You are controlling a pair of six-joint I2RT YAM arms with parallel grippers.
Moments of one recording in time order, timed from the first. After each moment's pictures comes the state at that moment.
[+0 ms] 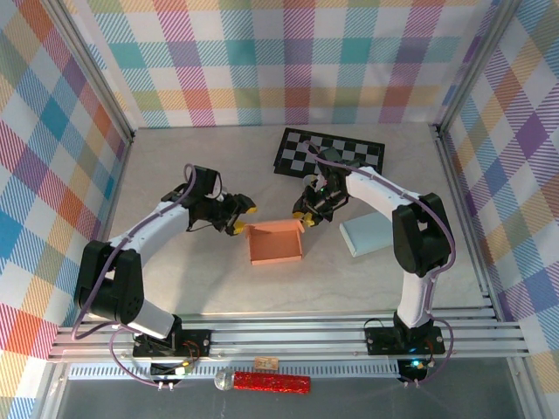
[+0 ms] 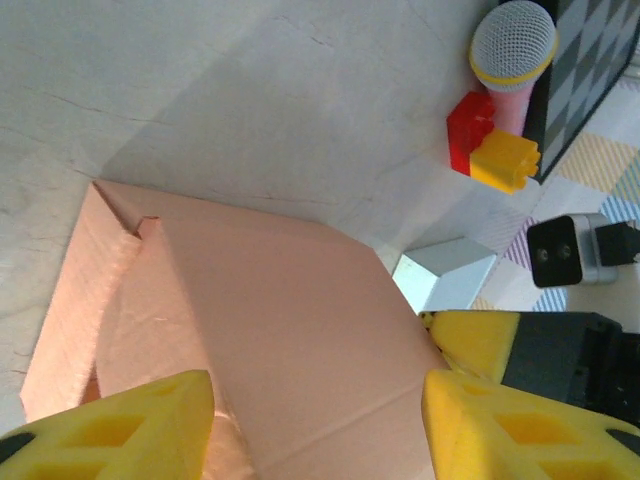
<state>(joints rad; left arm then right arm) -0.29 1.50 1.00 -0.49 0.58 -1.10 0.48 1.91 1.45 -0.84 -0.64 0.85</state>
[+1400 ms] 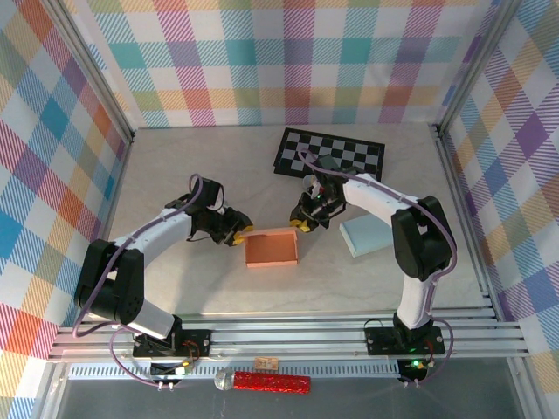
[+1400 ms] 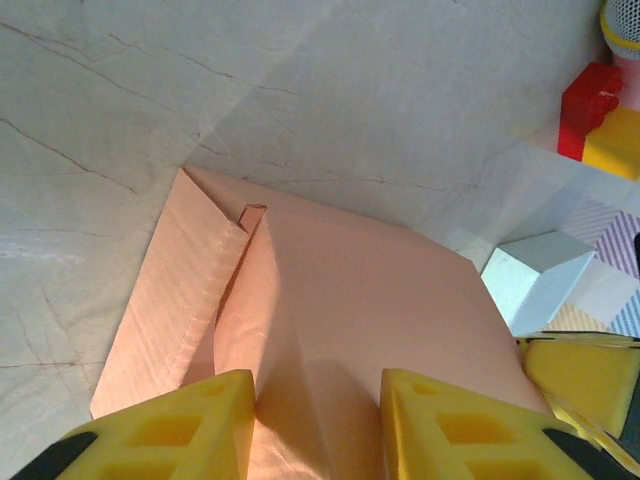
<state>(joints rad) -0.32 1.50 0.90 -0.50 0.54 -1.02 0.52 1.87 1.37 -0.77 -0.67 0.87</state>
